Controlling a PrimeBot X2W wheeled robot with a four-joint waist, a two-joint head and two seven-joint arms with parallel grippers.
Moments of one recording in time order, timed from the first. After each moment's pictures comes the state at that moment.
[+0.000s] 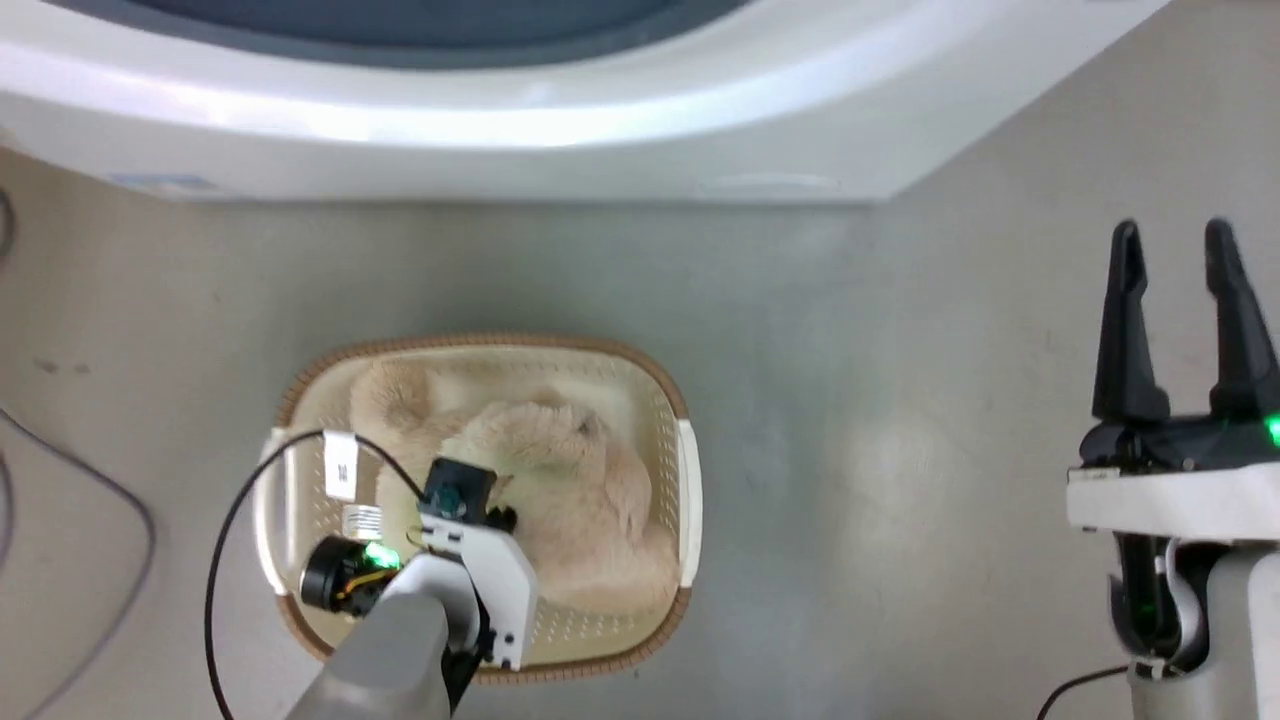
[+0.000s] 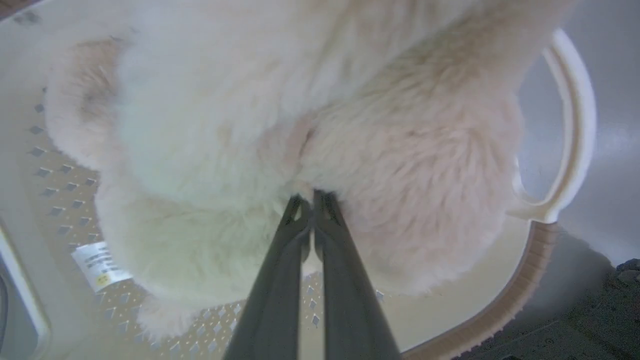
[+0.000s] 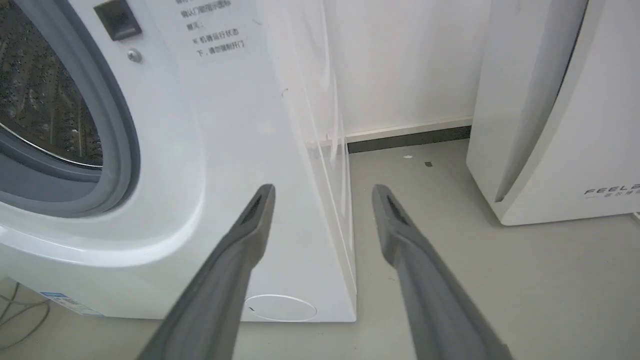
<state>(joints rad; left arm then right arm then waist) -0.70 0.06 -0.45 1.29 -0.29 -0.12 -0.20 -0.29 -0.05 -0.09 -0.04 0.23 0.13 -0.26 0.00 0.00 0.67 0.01</state>
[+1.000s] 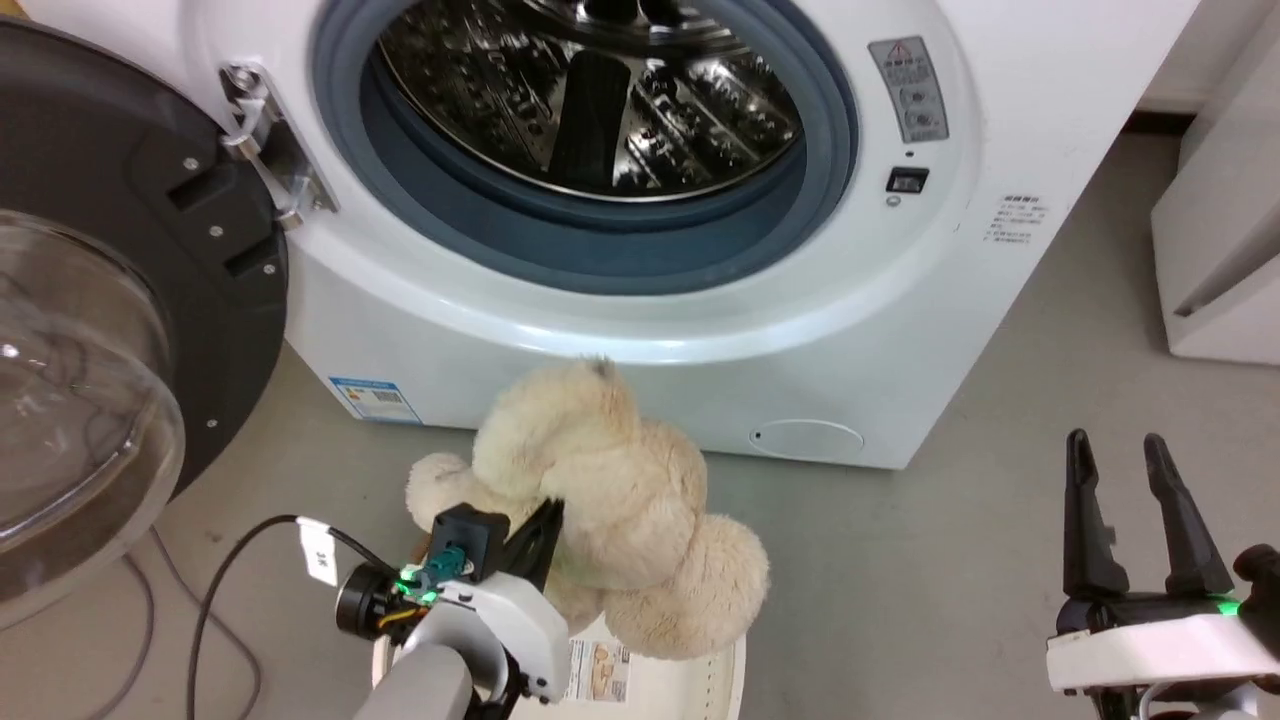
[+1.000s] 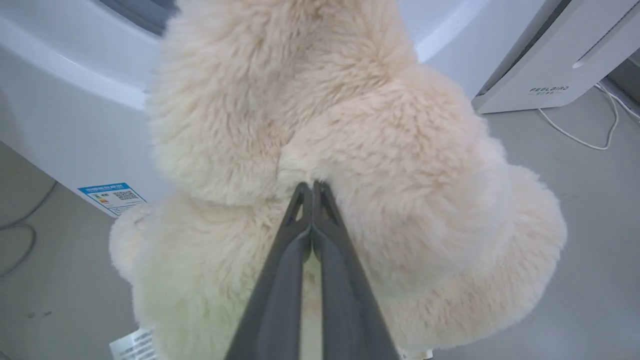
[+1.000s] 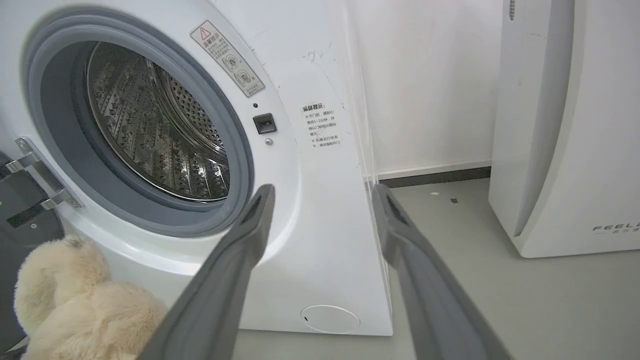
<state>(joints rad) -0.40 0.10 -0.40 0.78 -0.28 -0.11 -0.26 -0.04 -0.05 -0.10 0.05 0.27 0.13 -0.26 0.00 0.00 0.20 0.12</state>
